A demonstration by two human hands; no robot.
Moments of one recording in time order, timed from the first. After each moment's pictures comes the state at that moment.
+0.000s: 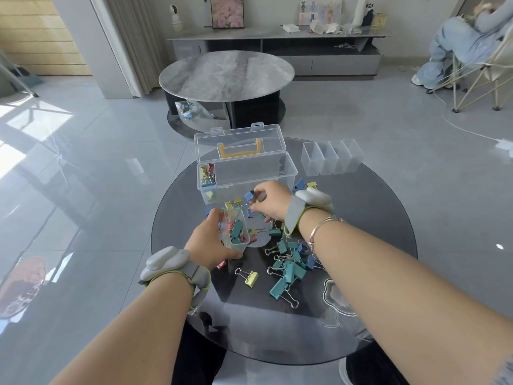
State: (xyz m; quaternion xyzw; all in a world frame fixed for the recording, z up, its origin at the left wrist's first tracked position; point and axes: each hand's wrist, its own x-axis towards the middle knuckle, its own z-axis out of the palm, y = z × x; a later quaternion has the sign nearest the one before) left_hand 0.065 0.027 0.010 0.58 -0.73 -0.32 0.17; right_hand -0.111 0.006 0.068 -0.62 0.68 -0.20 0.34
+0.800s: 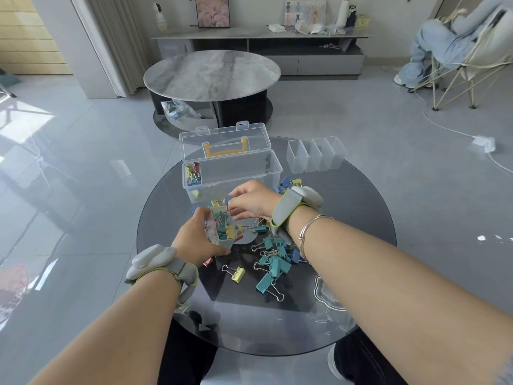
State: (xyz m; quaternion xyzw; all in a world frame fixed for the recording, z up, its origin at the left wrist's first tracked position) left_hand 0.062 0.027 0.009 0.58 -0.72 -0.32 0.18; right_hand -0.098 0.017 0.078 -0.48 0.62 -0.29 0.55
